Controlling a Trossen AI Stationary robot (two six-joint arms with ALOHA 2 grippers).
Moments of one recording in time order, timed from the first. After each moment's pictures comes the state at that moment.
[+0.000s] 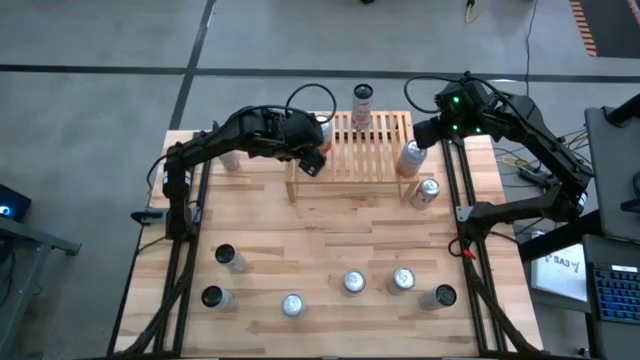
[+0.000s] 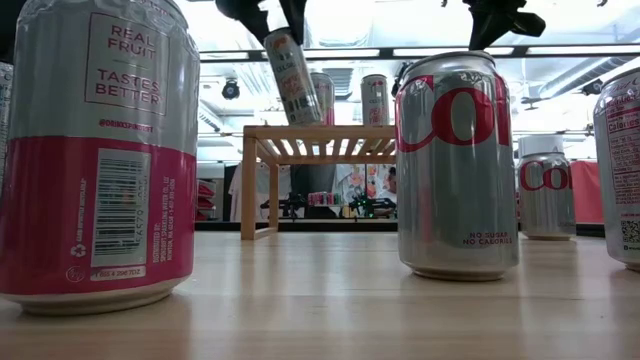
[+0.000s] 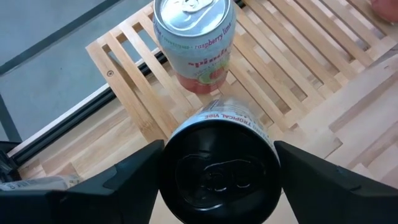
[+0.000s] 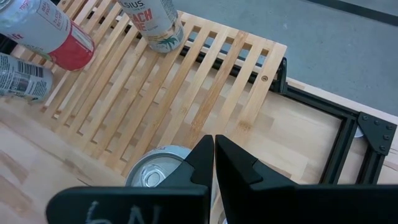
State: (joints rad) left arm 0.17 1.93 2.34 -1.57 -0.41 -0.68; right arm -0.65 1.20 1.60 -1.30 0.10 0.44
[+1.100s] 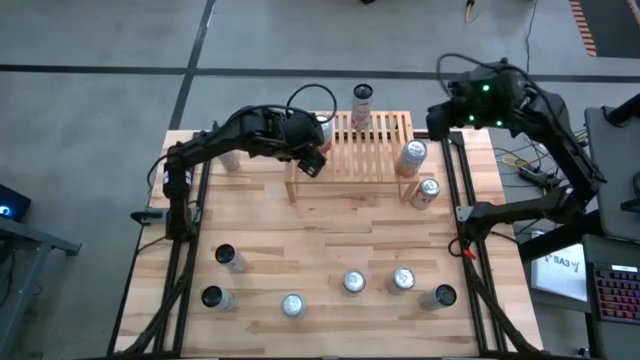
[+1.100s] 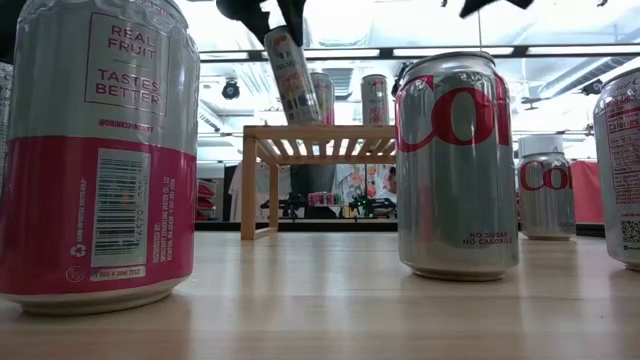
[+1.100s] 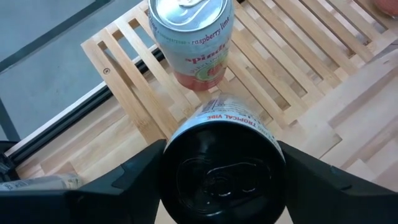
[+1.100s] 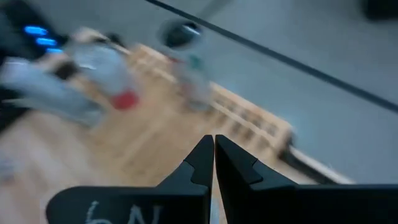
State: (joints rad) left arm 0.17 1.91 2.34 -1.57 -0.40 -0.67; right arm -0.65 1.18 1.76 -1.21 0.06 0.24
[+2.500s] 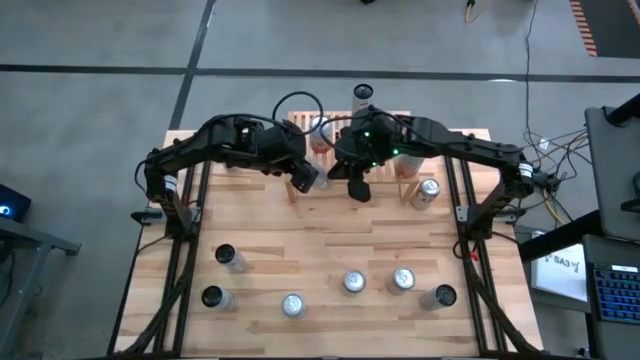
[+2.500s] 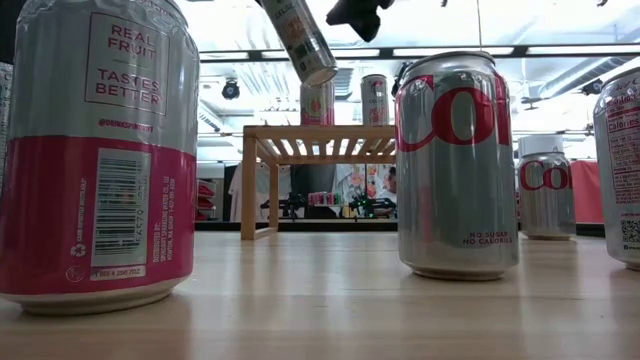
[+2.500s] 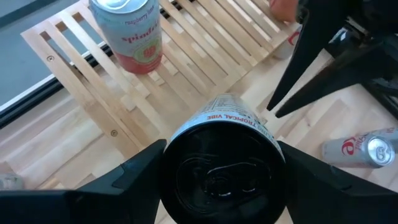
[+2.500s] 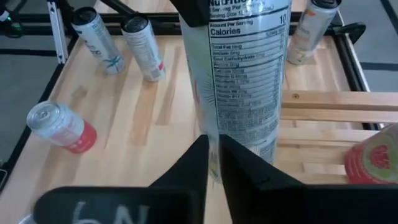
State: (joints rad) left arm 0.05 1.81 2.34 -1.53 -0.32 -0.75; right arm -0.24 1.64 1.76 -0.81 -0.32 -0.16
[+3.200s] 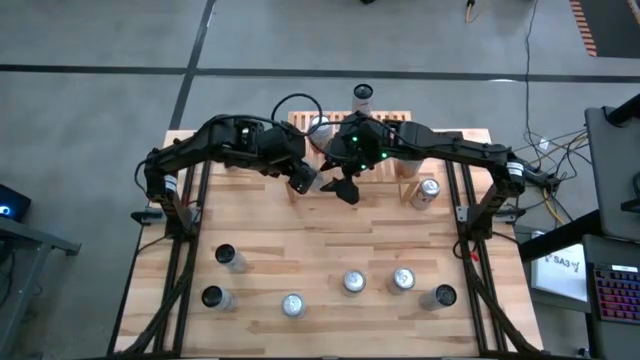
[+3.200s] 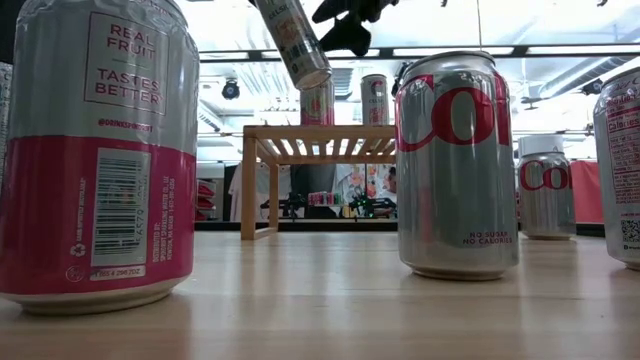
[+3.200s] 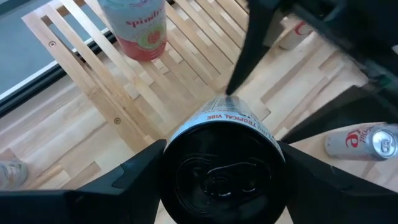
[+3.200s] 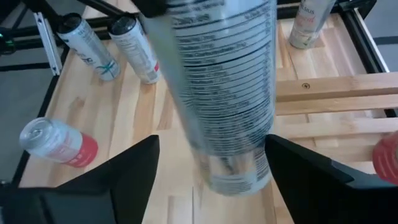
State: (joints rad) left arm 0.05 1.81 2.34 -1.56 -0.30 -0.77; right arm -0.23 1.71 1.76 -0.76 -0.31 -0.05
